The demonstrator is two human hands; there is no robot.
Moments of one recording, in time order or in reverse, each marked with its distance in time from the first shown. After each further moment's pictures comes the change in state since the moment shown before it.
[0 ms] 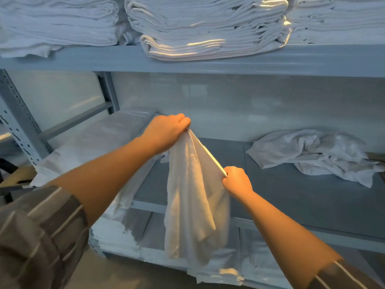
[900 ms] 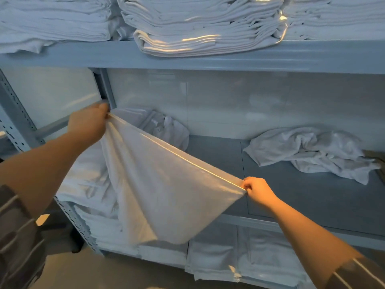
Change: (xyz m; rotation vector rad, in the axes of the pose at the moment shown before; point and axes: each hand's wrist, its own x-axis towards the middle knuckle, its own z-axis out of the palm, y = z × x) left_hand -0.075 -0.145 0.034 0.068 -0.009 -0.598; right_hand 0.006 0.104 0.001 0.019 -0.069 -0.168
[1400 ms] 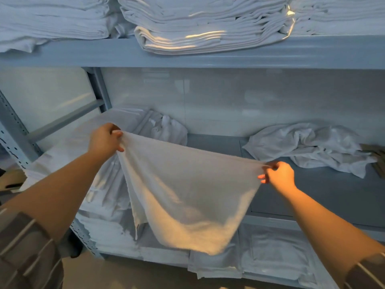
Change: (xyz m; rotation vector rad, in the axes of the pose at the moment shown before) left_hand -0.021 0.027 0.045 -0.799 -0.151 -0.392; right_hand 0.004 0.001 -0.034 0.693 0.435 0.409
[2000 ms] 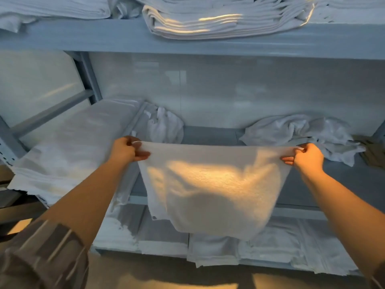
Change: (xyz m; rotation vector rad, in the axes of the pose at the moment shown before) left_hand -0.019 -0.023 0.057 -0.724 -0.270 -0.330; right_hand 0.005 -0.022 -0.035 0.073 0.237 0.012
